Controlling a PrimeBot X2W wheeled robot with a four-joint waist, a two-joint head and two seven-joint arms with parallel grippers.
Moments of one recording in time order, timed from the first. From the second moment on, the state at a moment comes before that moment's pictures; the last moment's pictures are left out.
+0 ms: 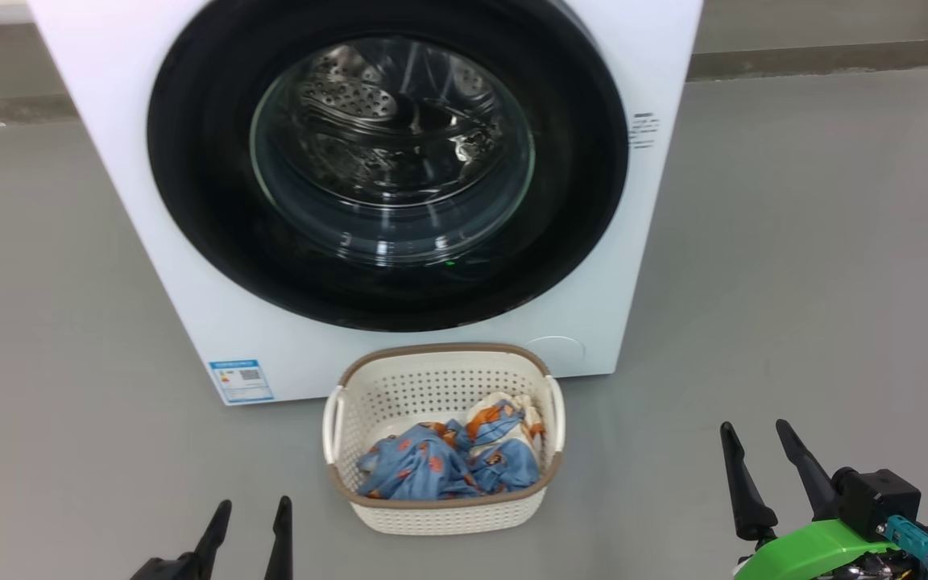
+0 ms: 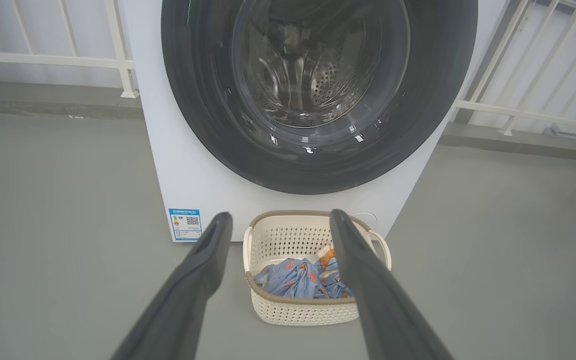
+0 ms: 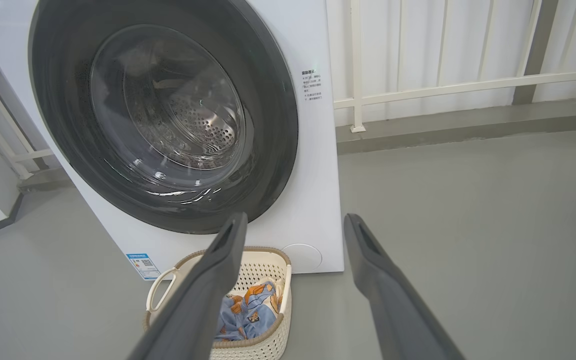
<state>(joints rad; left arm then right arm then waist) 0.04 0.04 -0.14 0.27 -0.27 -0.10 -0.25 -0.06 -0.04 -0.07 0.31 0.19 0.13 -0.25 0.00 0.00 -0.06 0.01</state>
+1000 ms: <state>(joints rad) 0.04 0.04 -0.13 0.25 -0.29 -0.09 -0.25 -0.07 -0.05 -0.06 0.32 0.19 0.13 -0.25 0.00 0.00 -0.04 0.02</state>
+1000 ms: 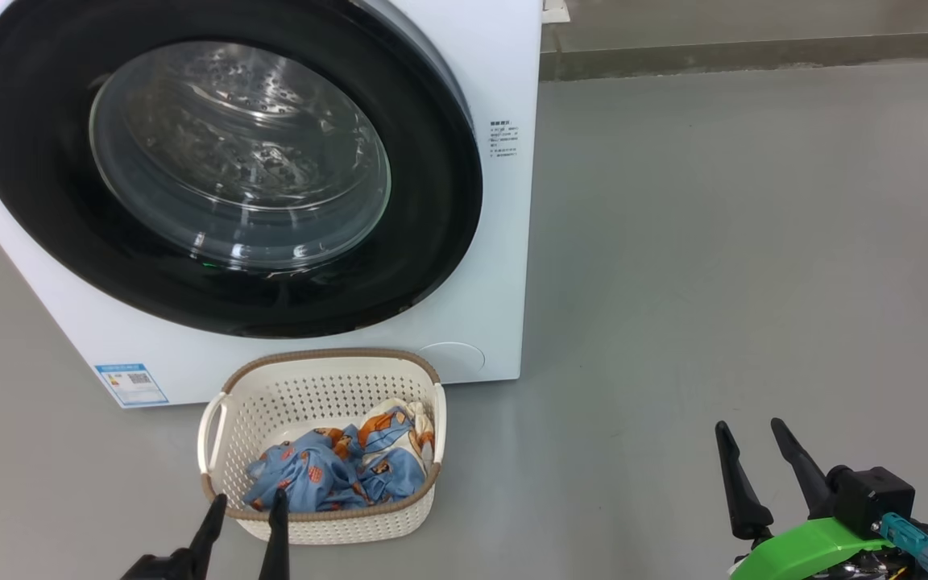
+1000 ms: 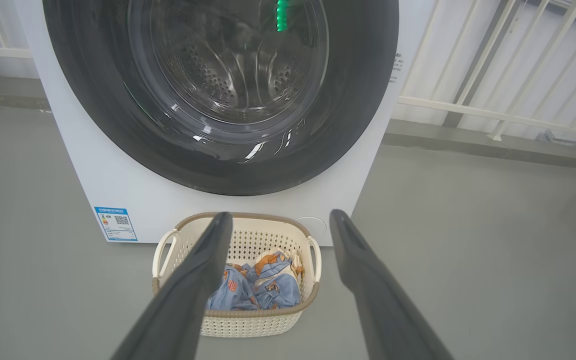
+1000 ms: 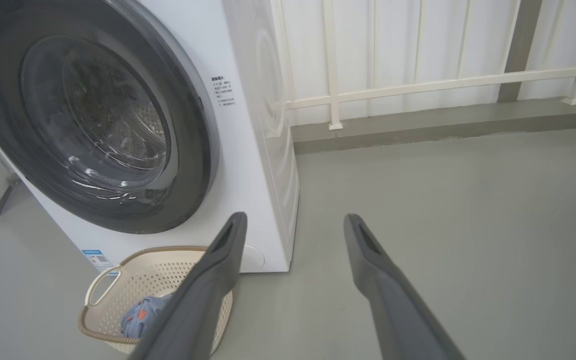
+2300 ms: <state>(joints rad) 0.04 0.04 -0.13 0.25 -0.29 -0.08 -0.25 -0.07 -0.04 -0.05 0.32 0.20 0.13 -0.25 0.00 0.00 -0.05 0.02</state>
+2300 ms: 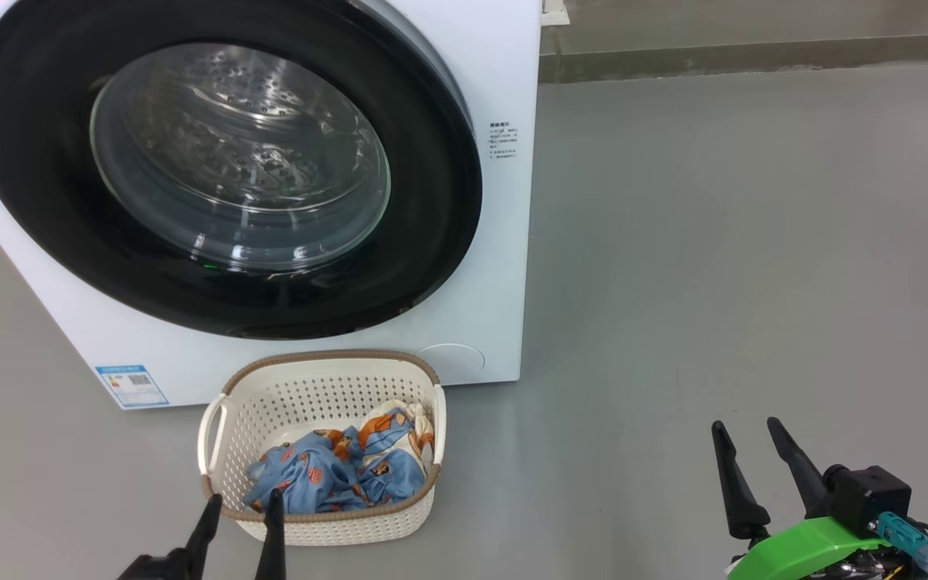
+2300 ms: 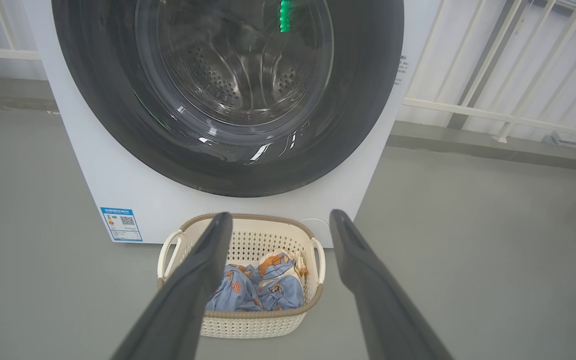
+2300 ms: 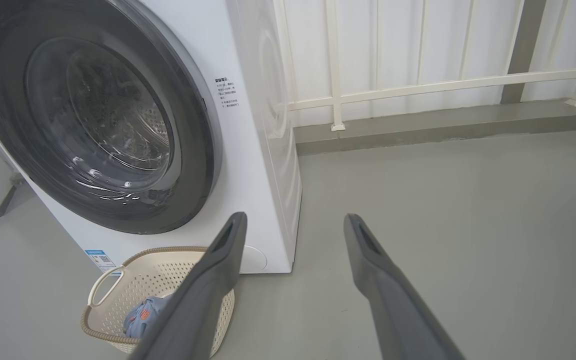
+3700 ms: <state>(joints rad) -0.01 0.04 -0.16 0.23 -0.29 -0.08 -0.25 -0.33 -0.05 0.05 0.52 1.16 0.13 -0.19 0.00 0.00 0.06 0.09</state>
